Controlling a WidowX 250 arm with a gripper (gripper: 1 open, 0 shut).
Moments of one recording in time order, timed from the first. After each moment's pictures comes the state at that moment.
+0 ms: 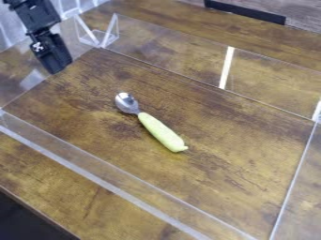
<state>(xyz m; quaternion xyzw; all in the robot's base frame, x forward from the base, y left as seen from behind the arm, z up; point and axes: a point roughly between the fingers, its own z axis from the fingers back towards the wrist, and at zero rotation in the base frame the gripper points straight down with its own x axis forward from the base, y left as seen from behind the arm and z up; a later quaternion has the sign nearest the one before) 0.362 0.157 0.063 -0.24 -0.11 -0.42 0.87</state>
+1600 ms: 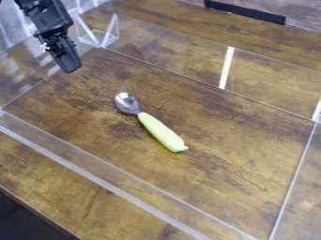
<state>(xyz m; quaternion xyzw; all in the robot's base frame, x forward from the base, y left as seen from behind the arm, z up) 0.369 0.158 0.054 -0.31 -0.12 -0.45 0.83</state>
